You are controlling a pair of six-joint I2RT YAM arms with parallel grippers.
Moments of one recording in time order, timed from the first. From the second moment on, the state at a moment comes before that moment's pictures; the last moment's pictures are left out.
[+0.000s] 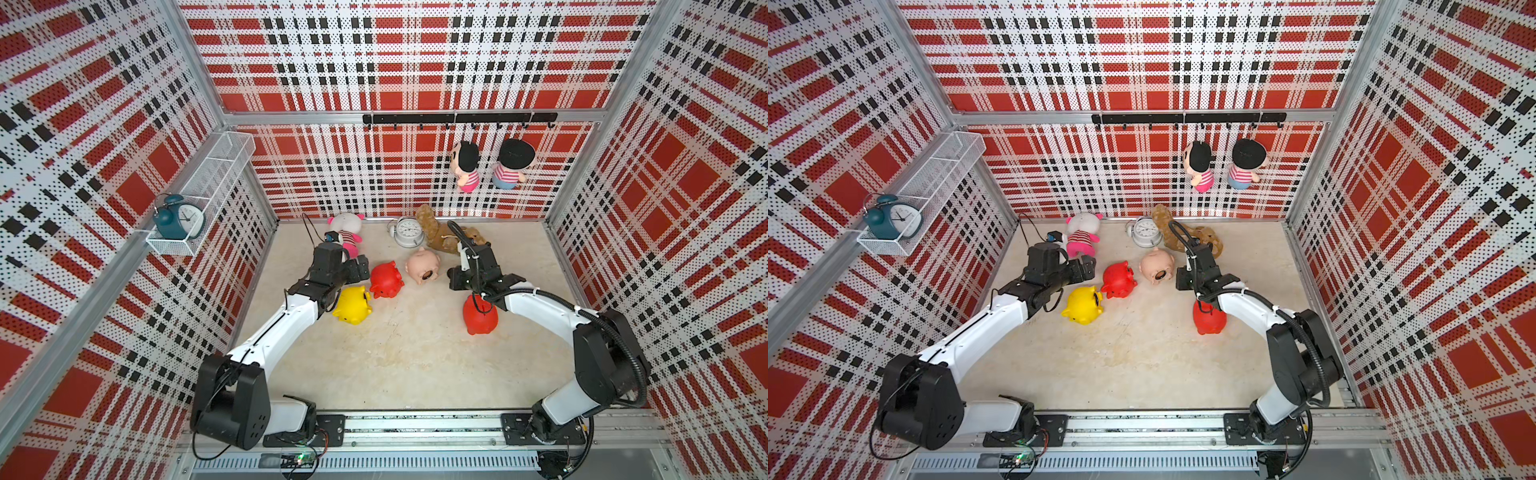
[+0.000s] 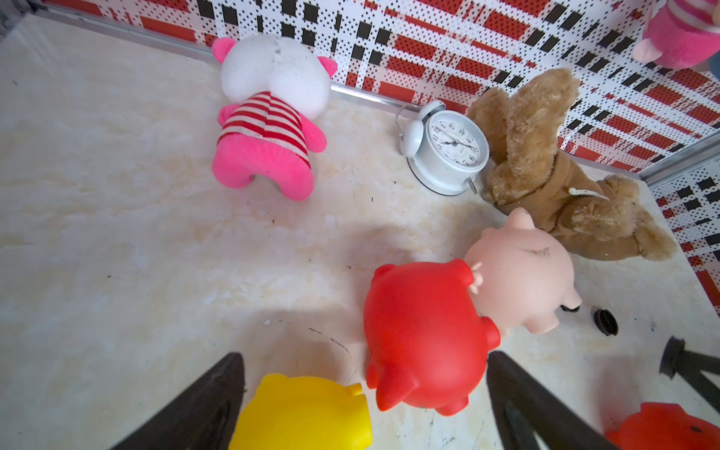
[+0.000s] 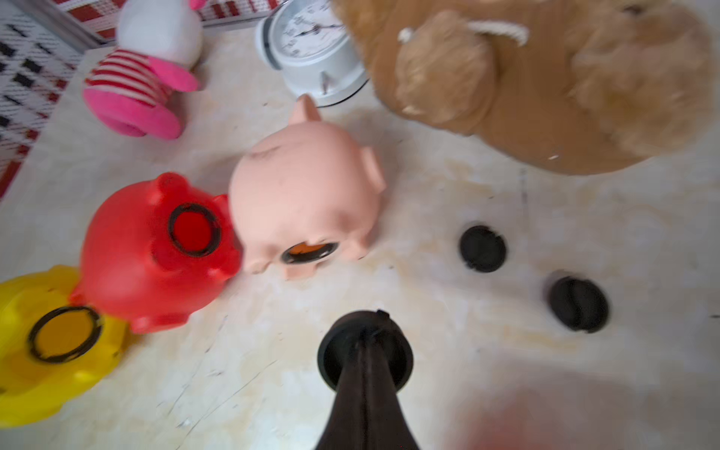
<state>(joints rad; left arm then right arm) -0.26 1.31 0.93 -0.18 -0.04 -0.38 0.42 1.62 1.07 -0.18 0.04 0.32</state>
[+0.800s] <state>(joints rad) -0.26 1.27 0.89 -0.08 -0.02 -0.37 0.27 1.89 1.26 -0.40 0.00 0.23</state>
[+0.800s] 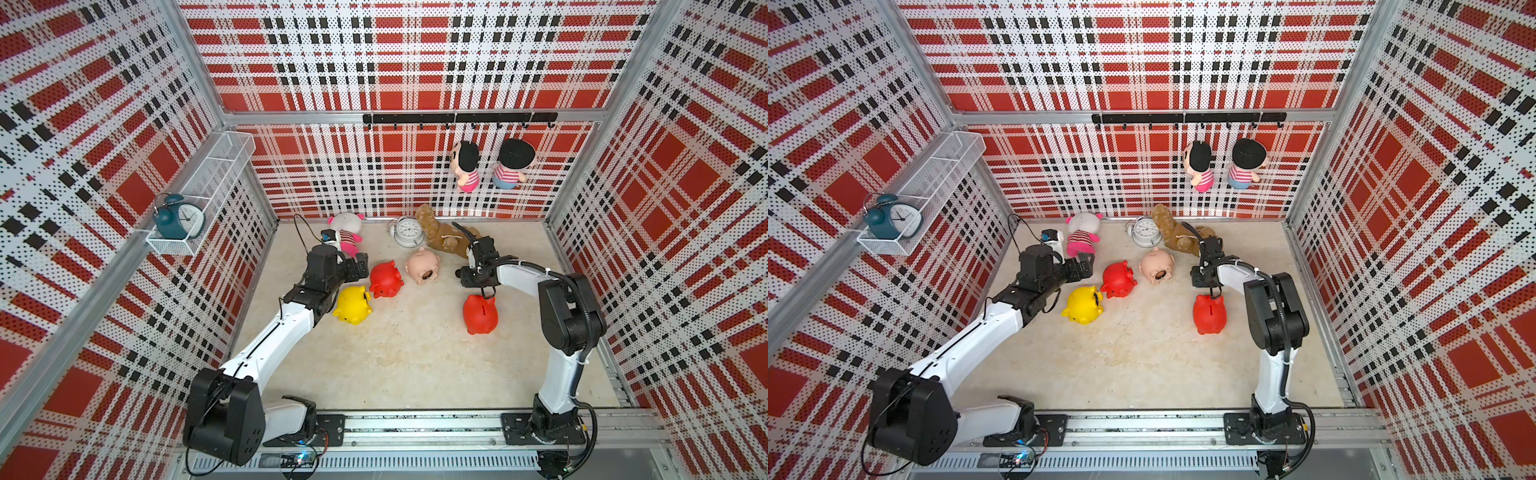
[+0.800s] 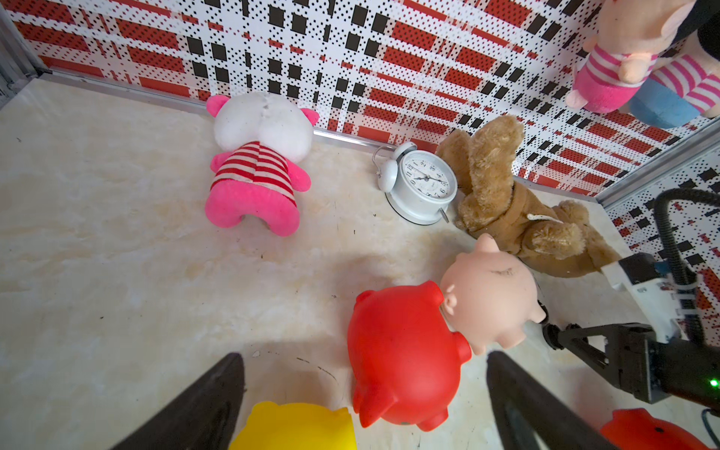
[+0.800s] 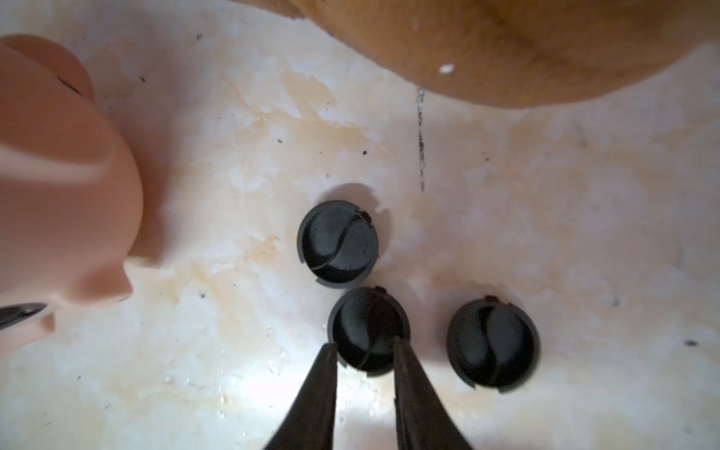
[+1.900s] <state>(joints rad) -0.67 1.30 0.78 0.01 -0.21 -0.54 0.37 1.19 0.67 -0.32 -0.04 0.45</state>
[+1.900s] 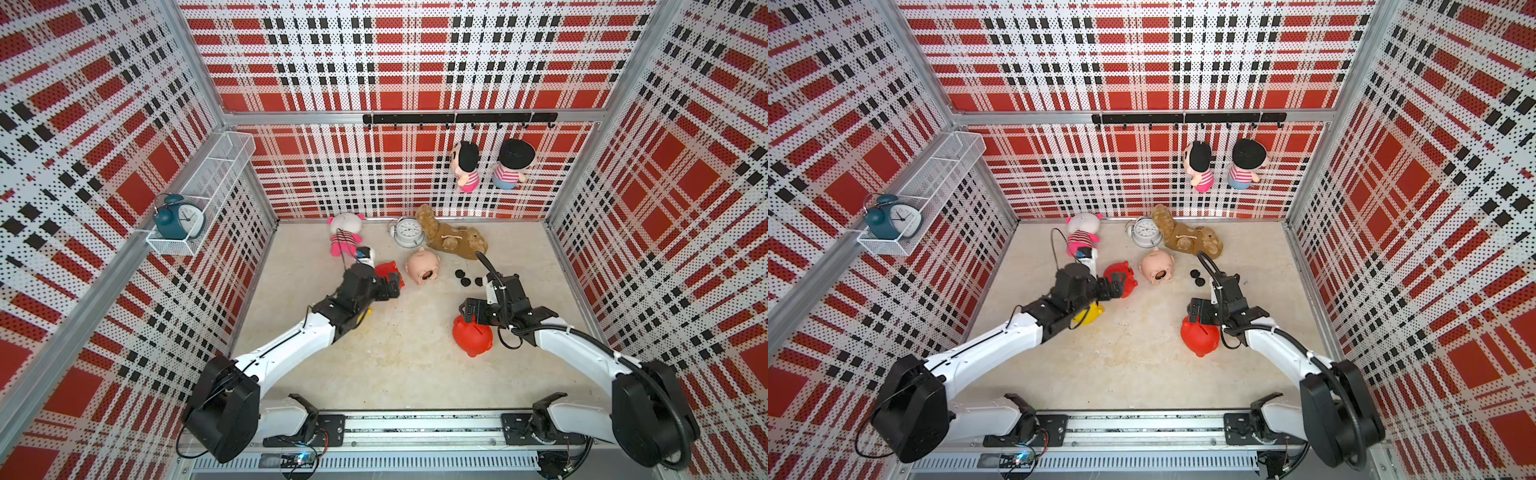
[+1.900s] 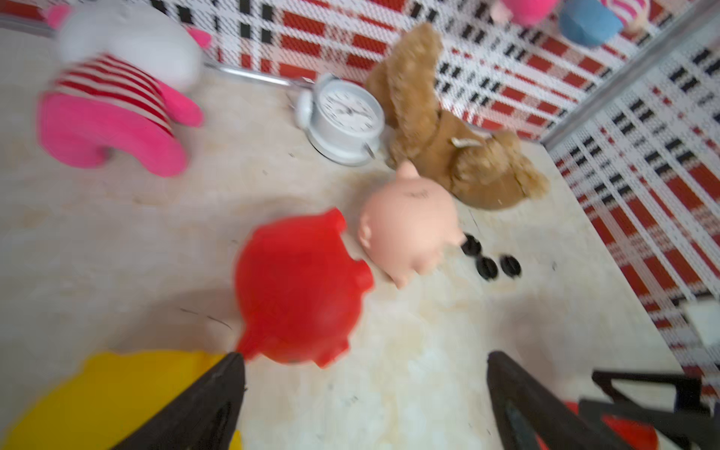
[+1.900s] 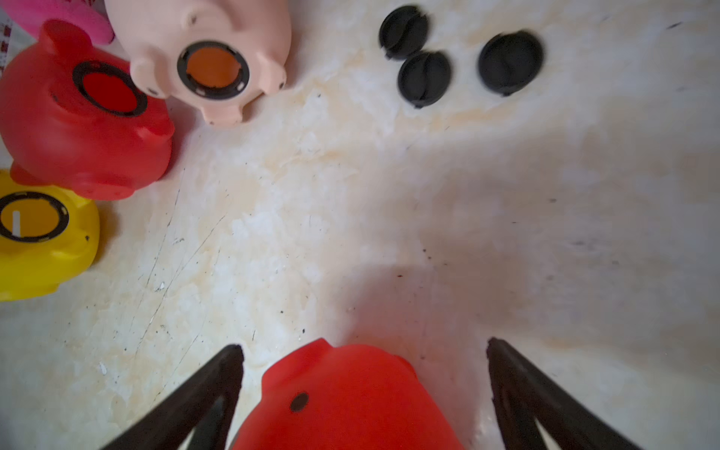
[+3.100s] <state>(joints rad) -0.98 1.31 0.63 0.17 -0.38 -0.95 0.77 1.24 0.77 -0.50 0.10 0.66</state>
